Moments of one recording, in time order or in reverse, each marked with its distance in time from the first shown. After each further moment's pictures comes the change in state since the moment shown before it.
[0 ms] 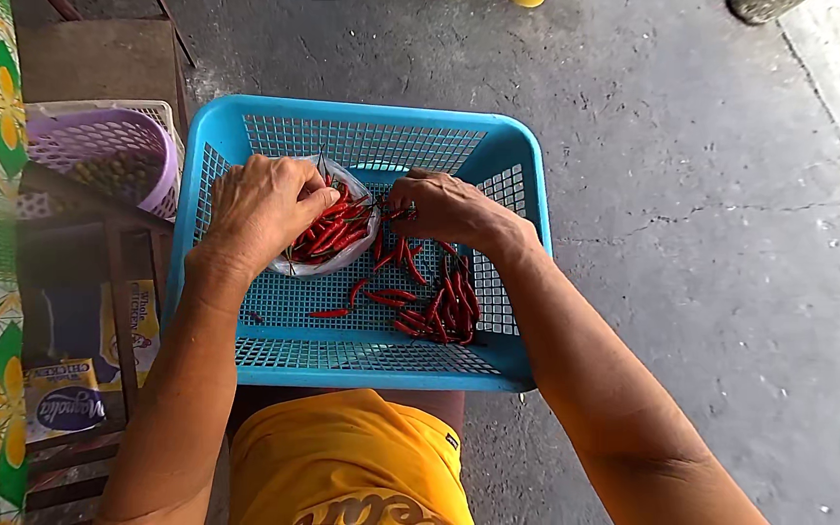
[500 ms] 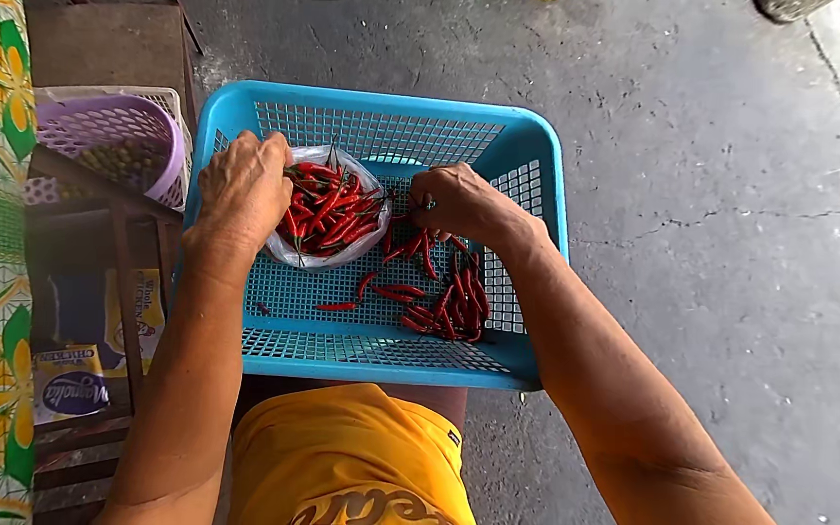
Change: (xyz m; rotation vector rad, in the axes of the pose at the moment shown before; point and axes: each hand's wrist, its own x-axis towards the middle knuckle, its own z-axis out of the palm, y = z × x) left_hand 0.005 -0.011 -0.005 0.067 -0.058 -0.266; right_hand 0.000 -0.011 -0.004 0.050 -0.037 0.132
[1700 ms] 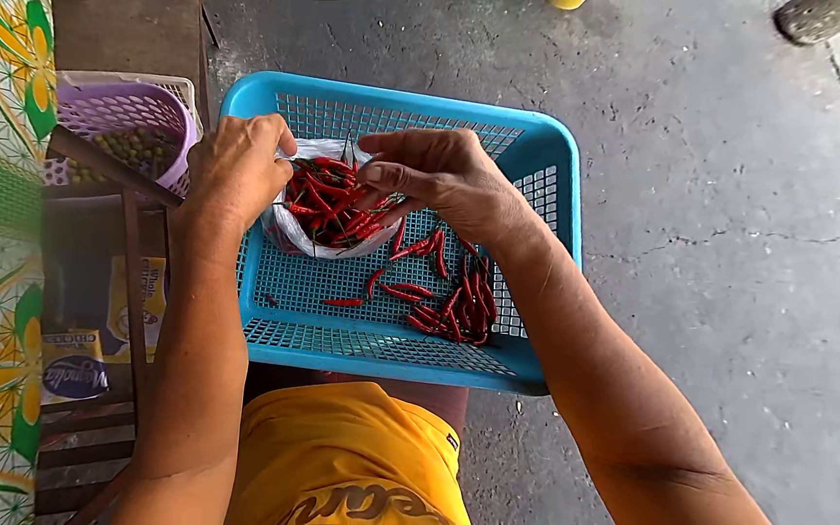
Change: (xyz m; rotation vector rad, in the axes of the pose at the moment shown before) left_hand 0.001 -0.020 -0.012 -0.056 0.040 -0.002; right_hand -0.014 -0.058 -0.007 0.960 0.068 -0.333
